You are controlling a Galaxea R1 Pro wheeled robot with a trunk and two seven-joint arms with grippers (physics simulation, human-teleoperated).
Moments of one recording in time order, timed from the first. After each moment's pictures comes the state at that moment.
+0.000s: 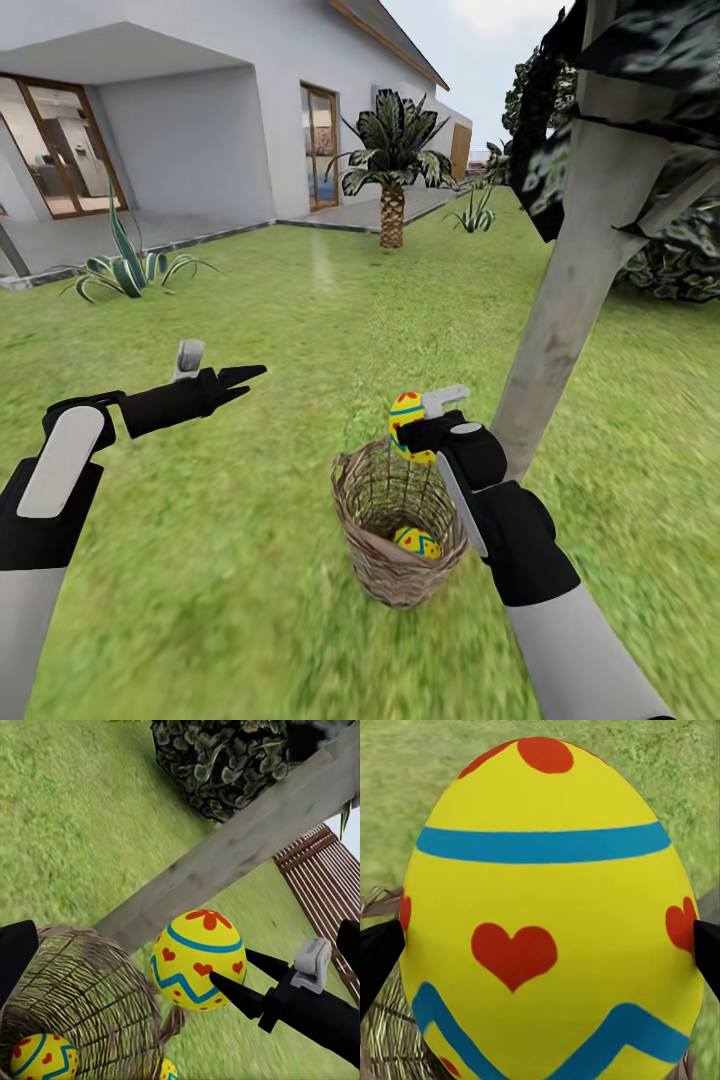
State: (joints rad) left arm -0.78 0.32 -0.01 -1.47 1.21 1.00 -0.13; right arm -0.72 0.10 0.29 -1.46 0.07 1.00 -0.09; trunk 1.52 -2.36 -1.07
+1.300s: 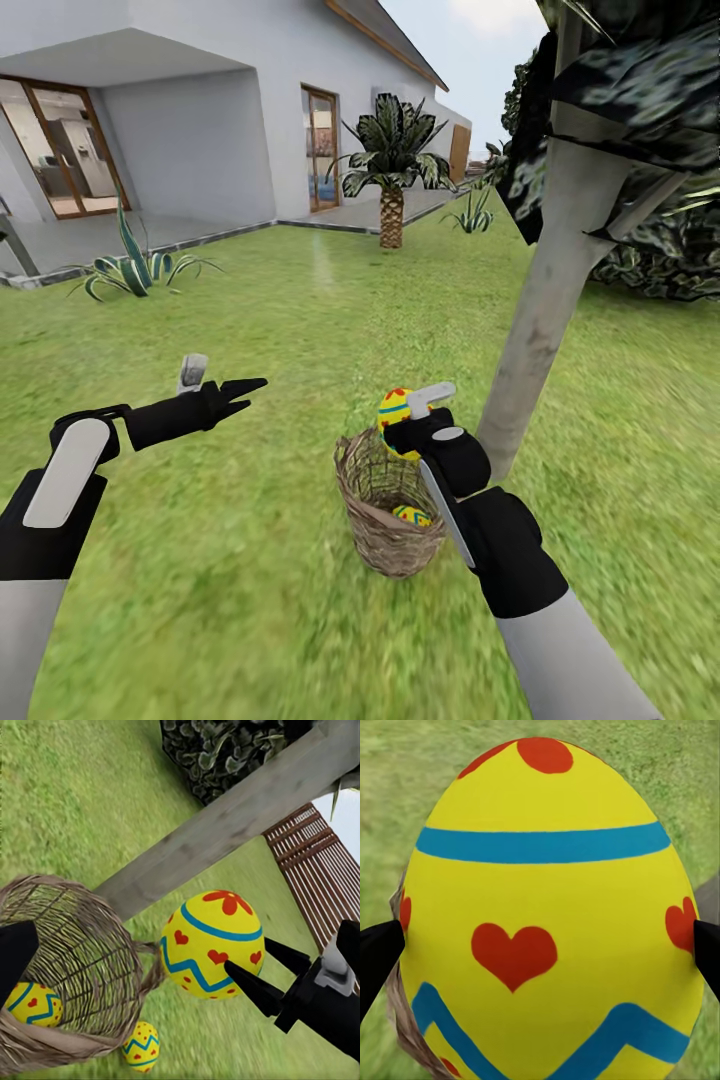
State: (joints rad) left arm -0.74 0.31 -0.01 -1.43 1.21 1.00 -0.13; right arm -0.72 0.12 0.36 -1.49 0.09 0.99 -0.13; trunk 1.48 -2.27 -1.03
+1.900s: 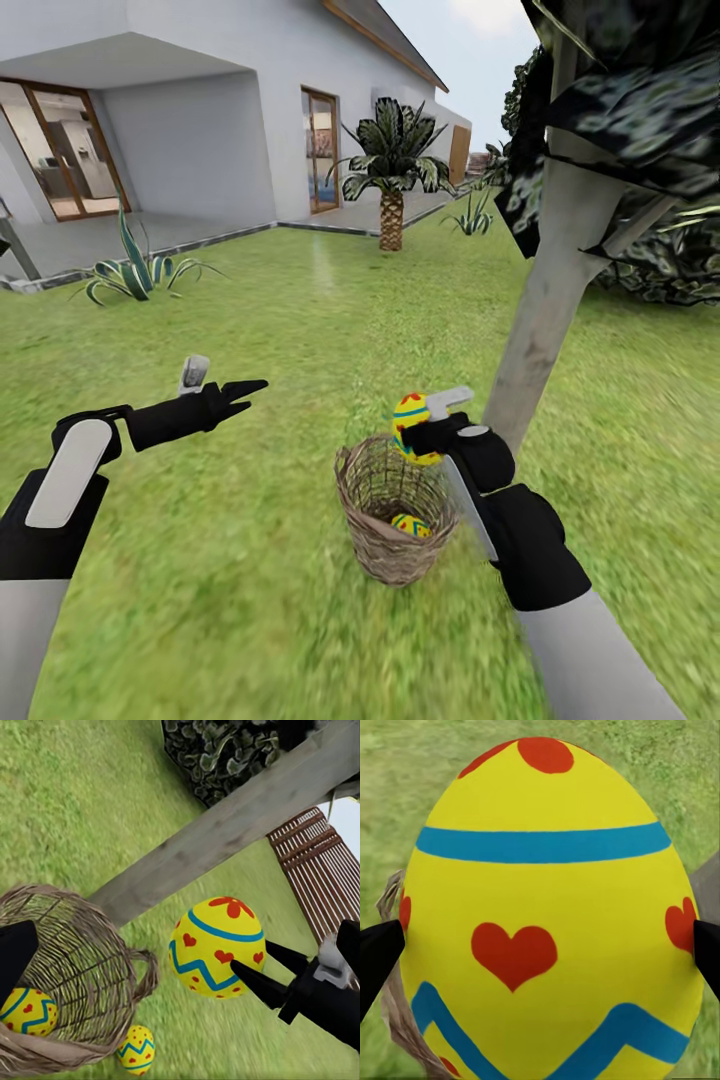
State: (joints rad) left arm -0.74 0.31 -0.01 -1.43 1.21 1.00 -0.12; right arm -0.72 0.06 0.31 -1.49 0.03 1.01 -0.09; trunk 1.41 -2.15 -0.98
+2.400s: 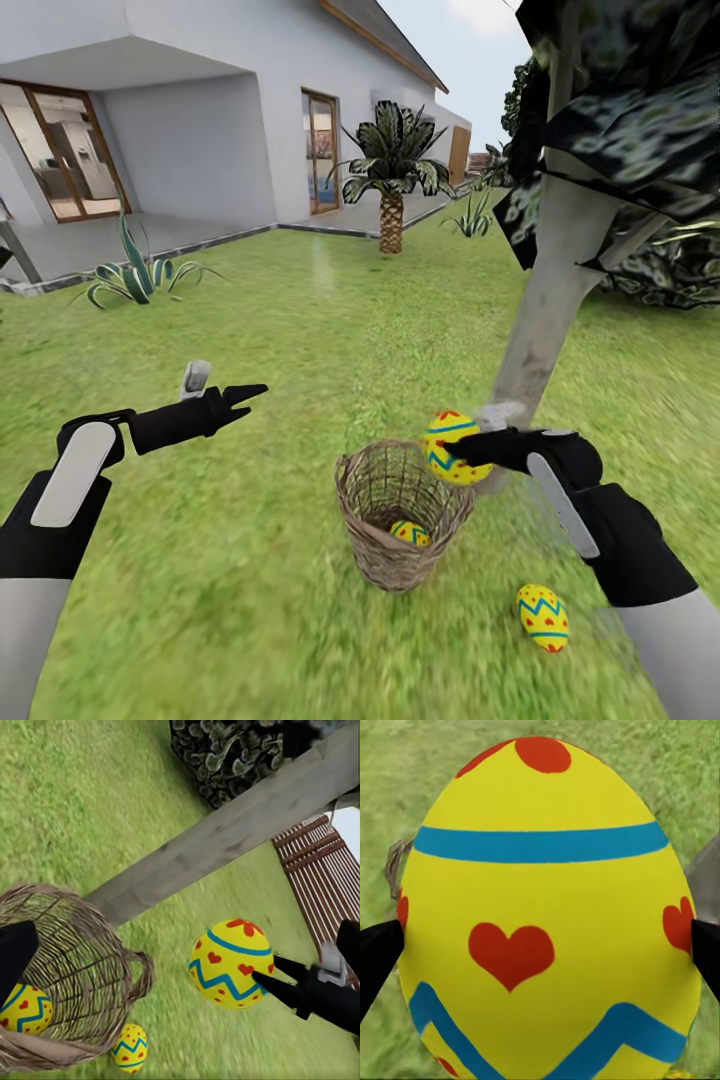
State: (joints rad) left arm -0.74 0.31 -0.01 -1.38 1.21 1.00 -0.12; right arm -0.71 -0.26 0.27 -1.48 -0.37 1.01 0.01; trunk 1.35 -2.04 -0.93
